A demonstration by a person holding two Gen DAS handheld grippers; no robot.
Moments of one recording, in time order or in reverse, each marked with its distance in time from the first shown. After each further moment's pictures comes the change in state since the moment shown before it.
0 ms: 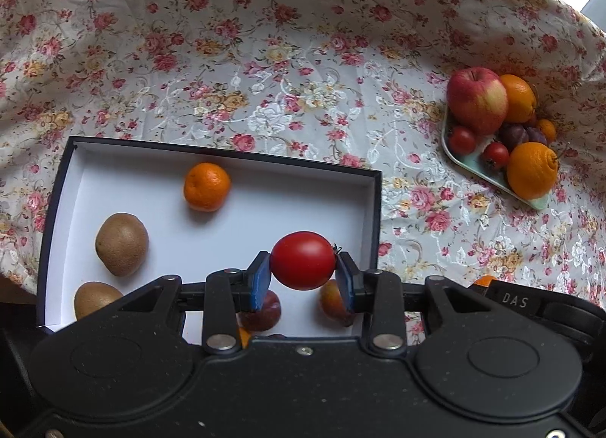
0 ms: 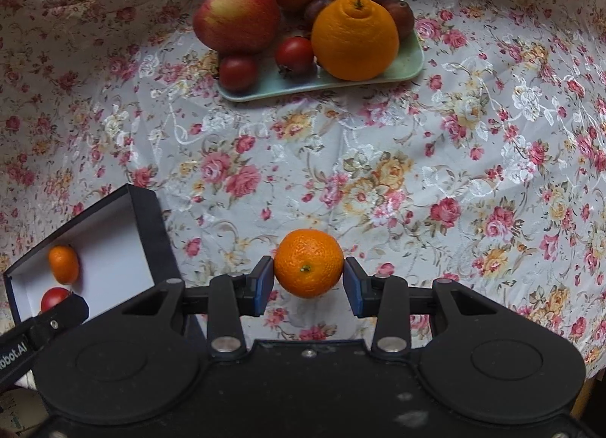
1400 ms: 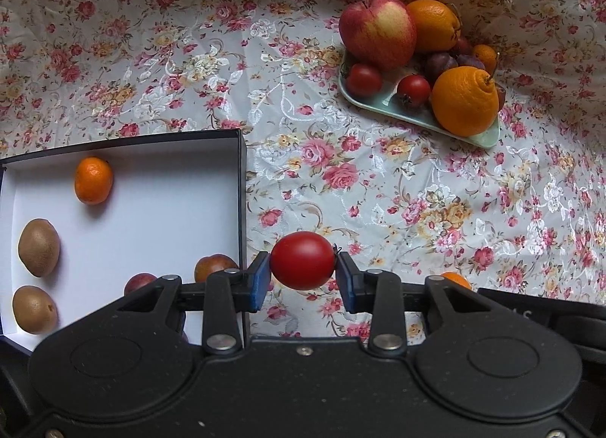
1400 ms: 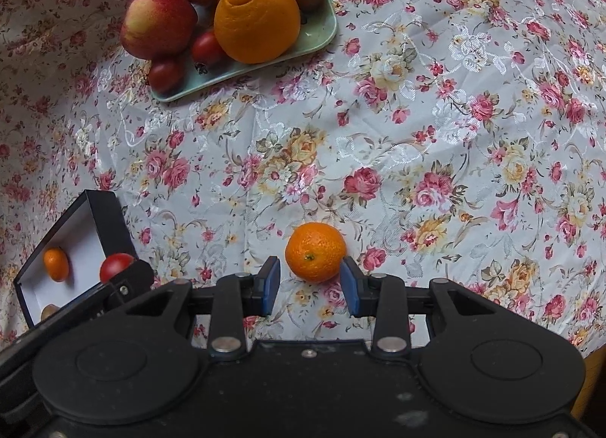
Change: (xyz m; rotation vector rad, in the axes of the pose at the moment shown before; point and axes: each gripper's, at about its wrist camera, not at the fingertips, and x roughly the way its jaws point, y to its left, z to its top) left arm 0.023 -0.098 -0.025 0.163 0.058 -0.040; right arm -0.006 -0.089 0.007 0.108 0.110 0.045
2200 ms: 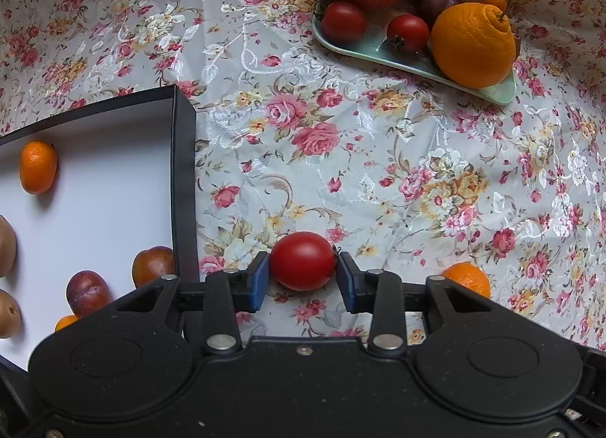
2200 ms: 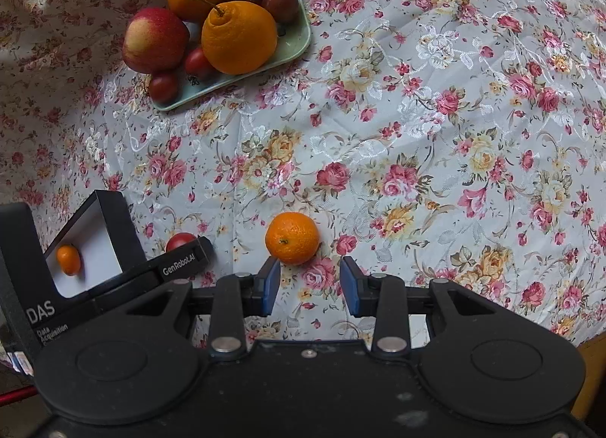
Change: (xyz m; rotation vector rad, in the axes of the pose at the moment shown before) left arm 0.056 -0.025 -0.010 0.040 0.084 0.011; right arm -0.031 -0.029 -0.009 0.027 -0.011 0.049
